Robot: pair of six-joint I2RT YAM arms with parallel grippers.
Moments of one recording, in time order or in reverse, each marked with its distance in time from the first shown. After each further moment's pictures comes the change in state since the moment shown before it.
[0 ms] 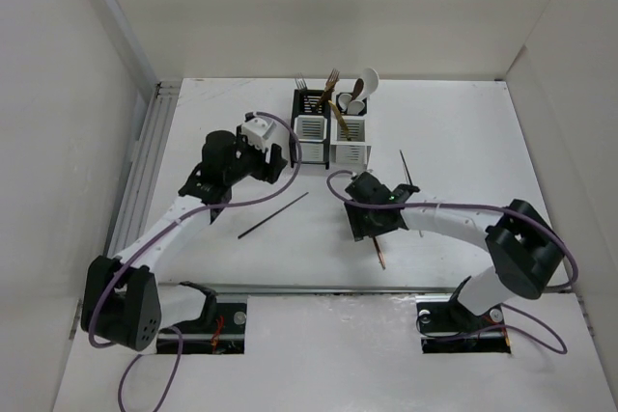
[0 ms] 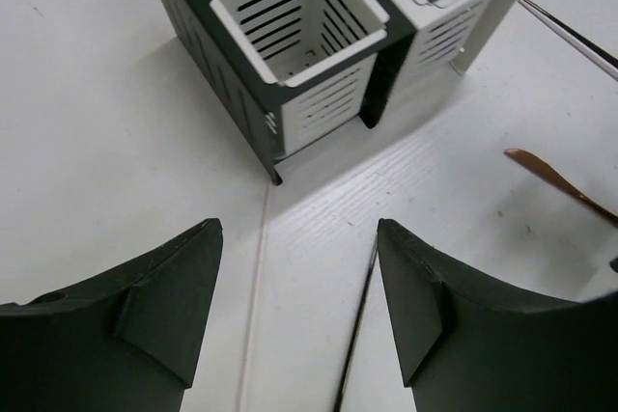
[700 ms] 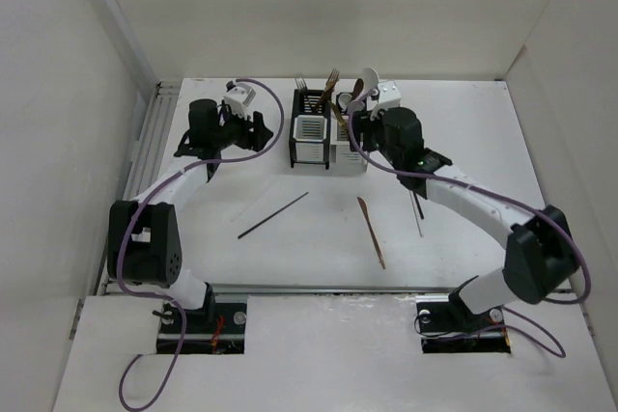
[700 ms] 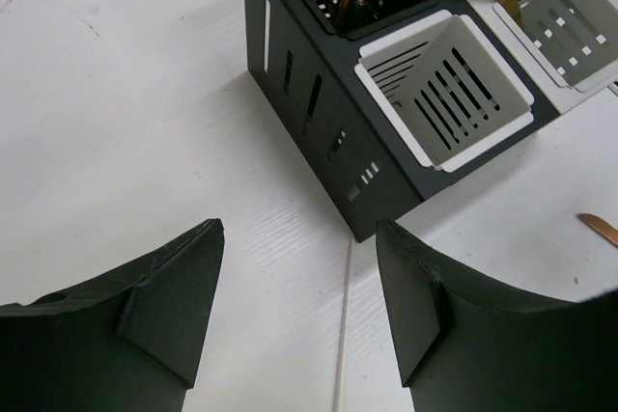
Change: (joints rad) left arm 0.197 0.322 0.234 0.067 0.190 -0.011; right arm -0.256 -0.015 0.183 0.702 -0.025 -0.358
